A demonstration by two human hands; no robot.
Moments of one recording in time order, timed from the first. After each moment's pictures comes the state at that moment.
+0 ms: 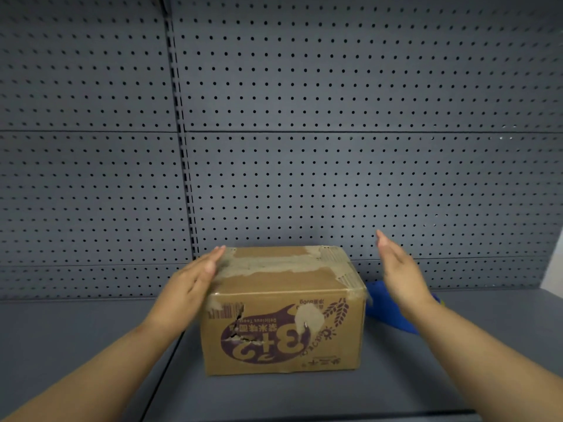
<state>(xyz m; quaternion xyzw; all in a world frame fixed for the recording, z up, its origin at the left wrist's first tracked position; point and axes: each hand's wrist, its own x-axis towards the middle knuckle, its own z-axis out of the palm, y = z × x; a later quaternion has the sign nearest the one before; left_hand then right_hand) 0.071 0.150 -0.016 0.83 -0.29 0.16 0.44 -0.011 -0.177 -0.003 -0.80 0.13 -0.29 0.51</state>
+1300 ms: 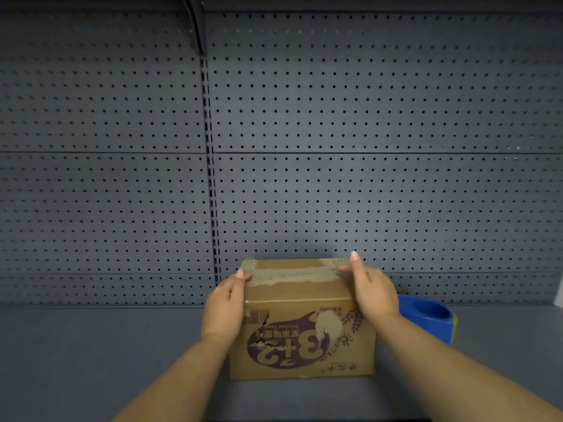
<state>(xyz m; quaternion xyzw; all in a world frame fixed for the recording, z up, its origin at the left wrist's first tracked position) 0.055 0.122 -0.029 0.79 -0.12 0.17 0.57 -0.010 -0.102 0.003 -0.86 0.14 -0.30 0.38</state>
